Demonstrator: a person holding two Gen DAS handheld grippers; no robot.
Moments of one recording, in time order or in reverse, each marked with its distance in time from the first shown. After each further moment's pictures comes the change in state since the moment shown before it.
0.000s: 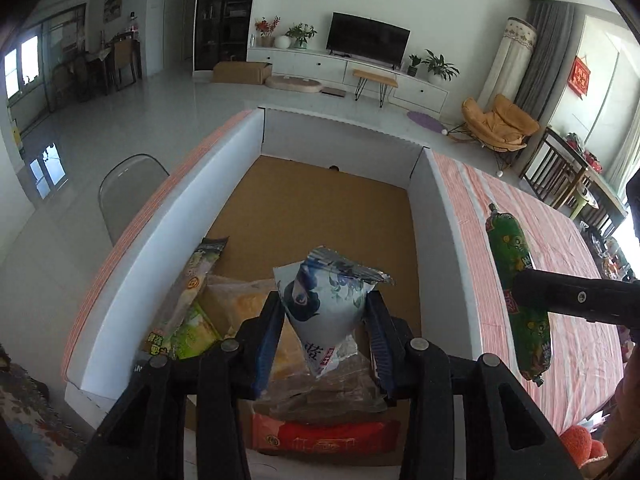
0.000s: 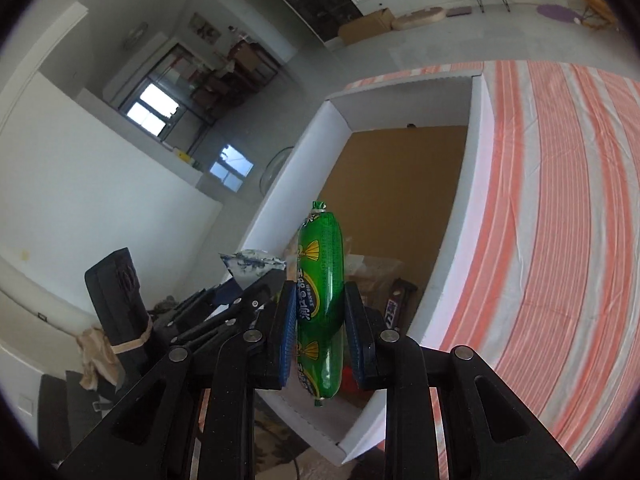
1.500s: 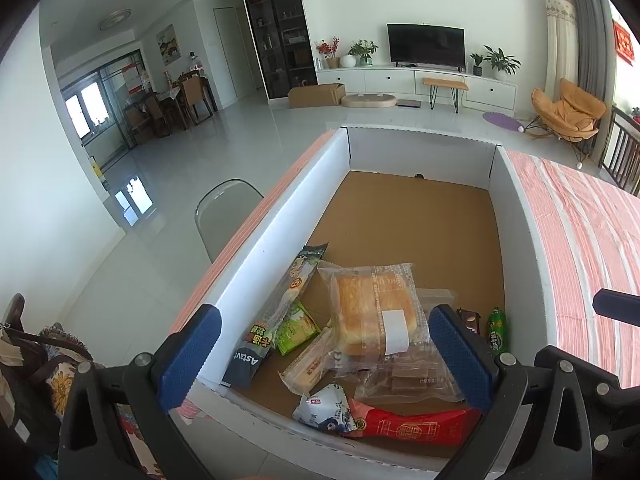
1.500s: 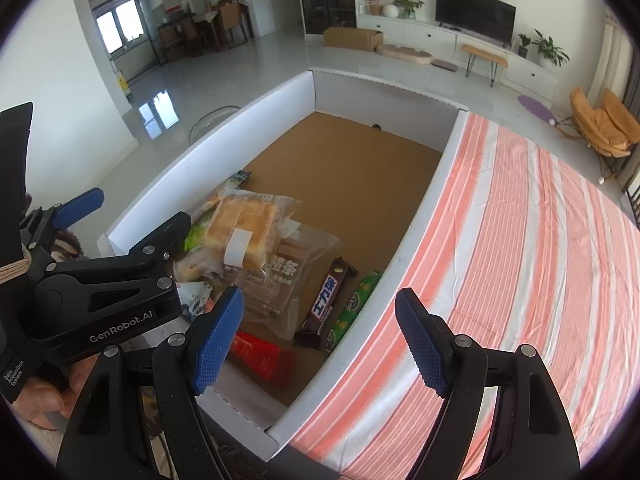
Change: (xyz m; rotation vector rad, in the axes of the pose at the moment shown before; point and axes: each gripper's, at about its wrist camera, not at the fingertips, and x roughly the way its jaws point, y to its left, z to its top) left arm -0.032 -0.007 -0.031 0.055 -0.090 0.370; right arm 0.021 0.044 -0.045 -0.317 0.002 -0.431
